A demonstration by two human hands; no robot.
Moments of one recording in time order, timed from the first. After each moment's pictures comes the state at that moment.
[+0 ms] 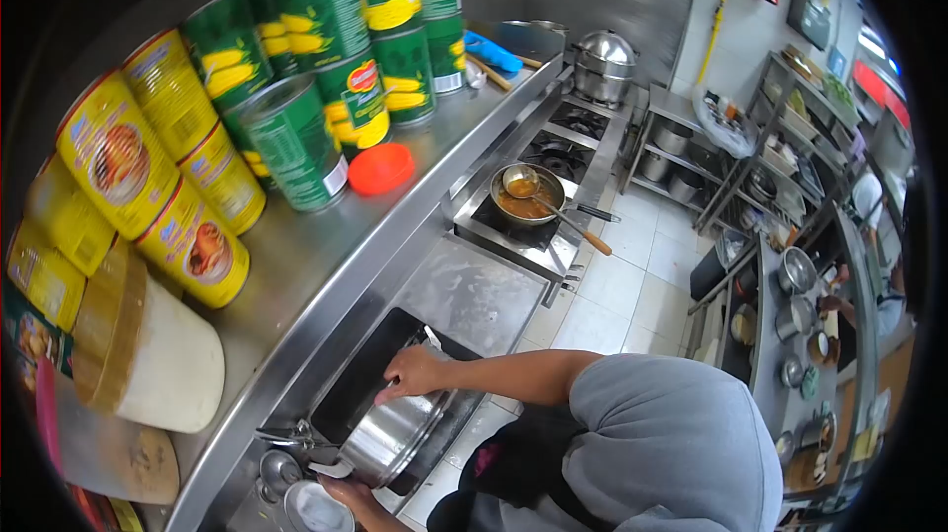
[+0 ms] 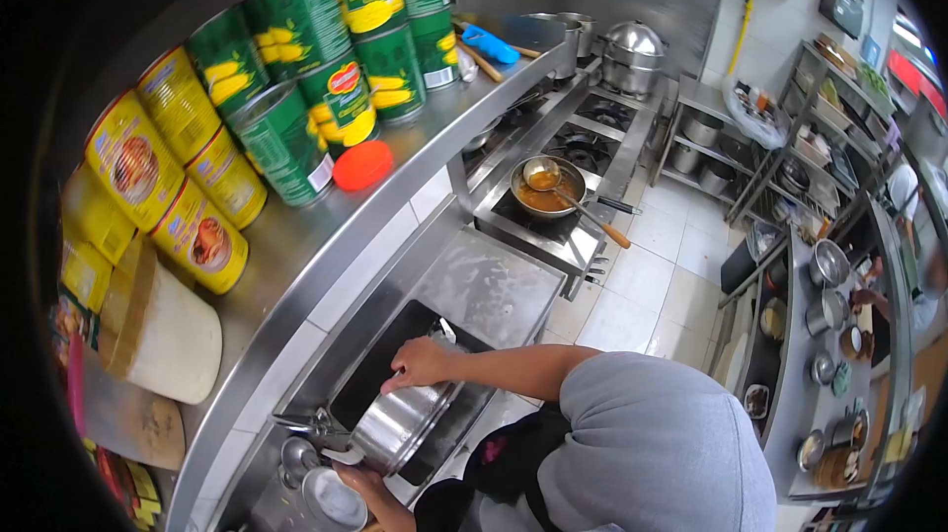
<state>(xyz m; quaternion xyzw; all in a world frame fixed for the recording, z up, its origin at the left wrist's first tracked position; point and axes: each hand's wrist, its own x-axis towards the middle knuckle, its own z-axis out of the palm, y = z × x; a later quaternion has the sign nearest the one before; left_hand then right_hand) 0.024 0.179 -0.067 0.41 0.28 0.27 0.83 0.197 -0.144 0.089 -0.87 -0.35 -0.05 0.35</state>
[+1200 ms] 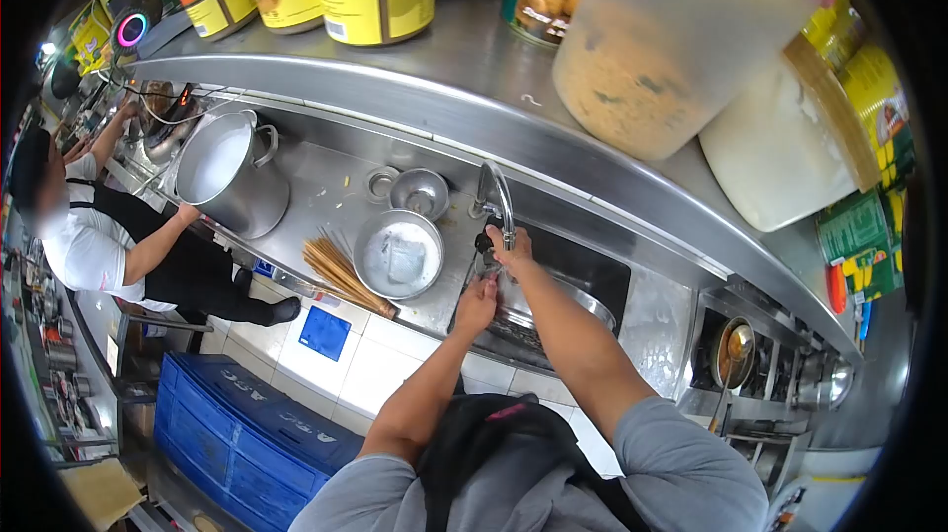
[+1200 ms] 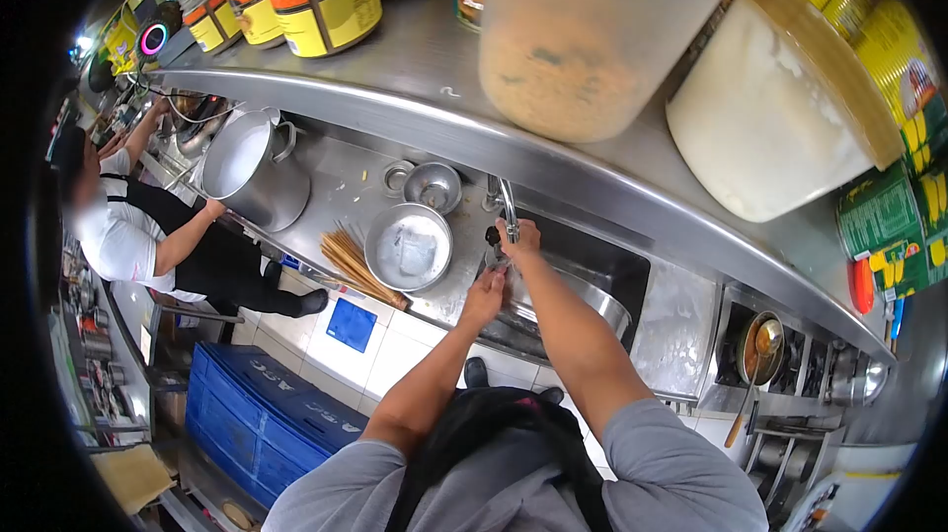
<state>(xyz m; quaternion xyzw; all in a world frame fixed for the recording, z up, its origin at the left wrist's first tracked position) 0.020 0.102 -0.088 0.70 0.44 0.20 0.53 0.179 0.123 -0.024 -0.81 -0.22 0.28 0.47</state>
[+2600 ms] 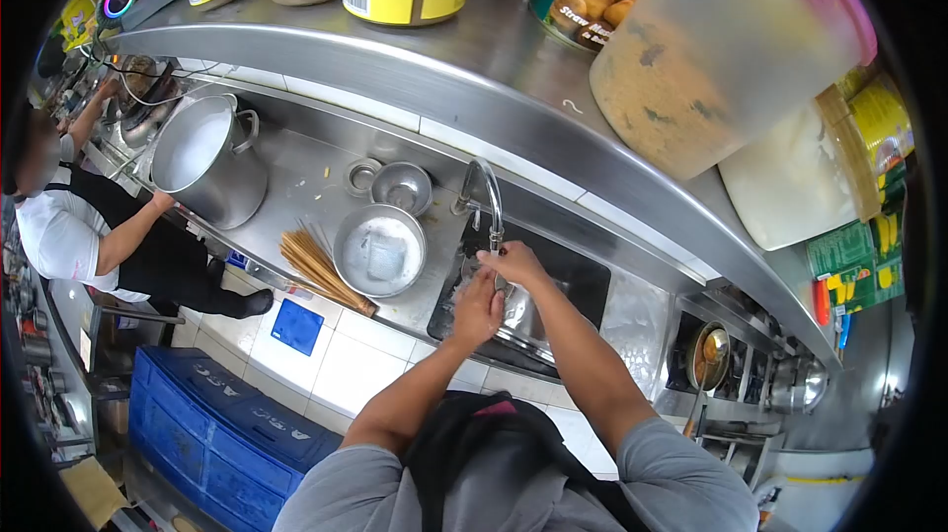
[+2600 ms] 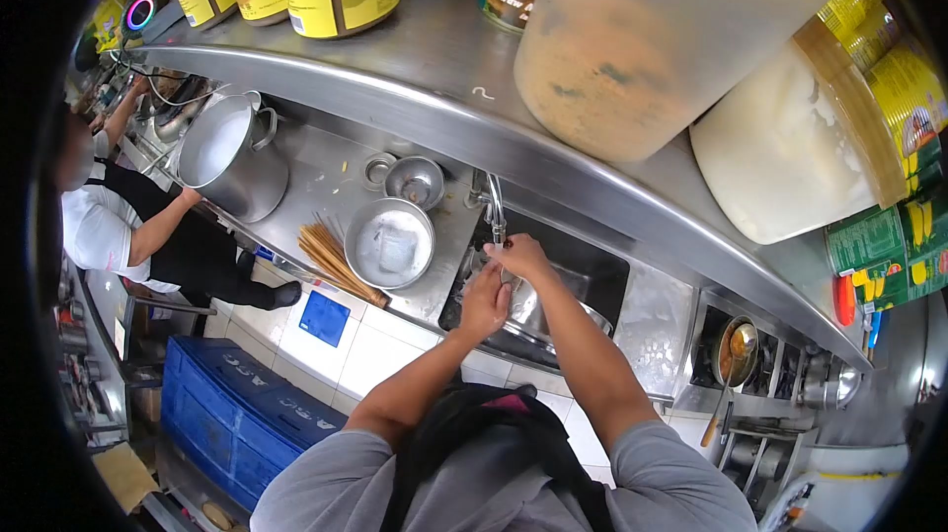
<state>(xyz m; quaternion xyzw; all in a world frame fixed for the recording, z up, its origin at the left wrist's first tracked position) 0.029 0.066 -0.044 0.82 0.26 0.32 0.39 0.198 0.076 0.010 -0.85 -0.39 0.30 0.19</state>
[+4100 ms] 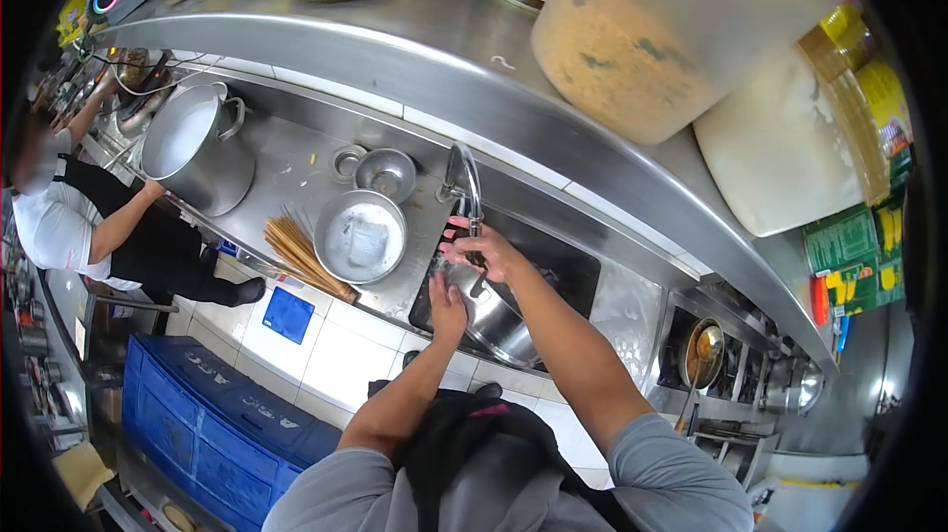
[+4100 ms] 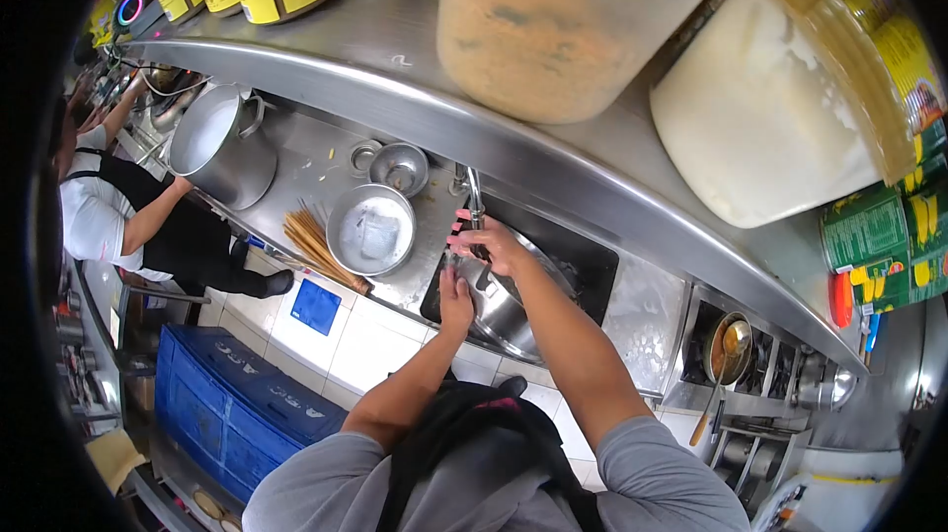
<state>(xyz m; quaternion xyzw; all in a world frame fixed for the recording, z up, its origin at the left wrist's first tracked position) 0.031 0.035 -0.114 0.63 0.52 0.30 0.49 0.179 0.080 0.016 -0.46 -0.13 0.65 0.59</state>
